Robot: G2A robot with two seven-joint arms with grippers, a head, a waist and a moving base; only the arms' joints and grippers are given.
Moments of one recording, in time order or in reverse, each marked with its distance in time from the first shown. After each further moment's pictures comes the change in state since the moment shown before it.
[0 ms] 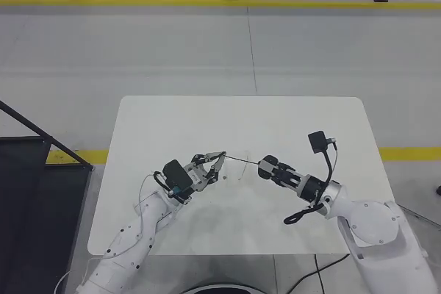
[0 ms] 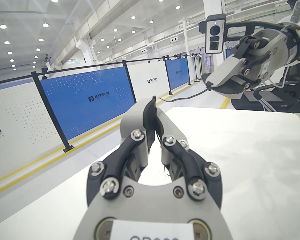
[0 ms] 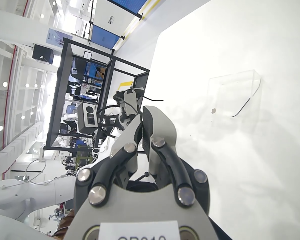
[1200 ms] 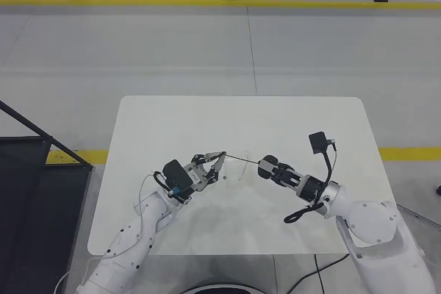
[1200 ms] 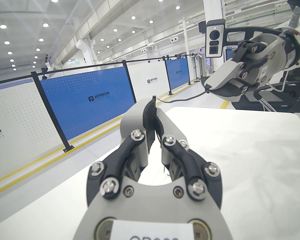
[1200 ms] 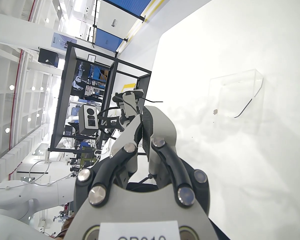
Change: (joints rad) left arm 0.000 0.000 0.000 0.000 0.000 0.000 0.000; right arm -0.001 0.001 -0.007 0.026 0.031 -0.022 -0.022
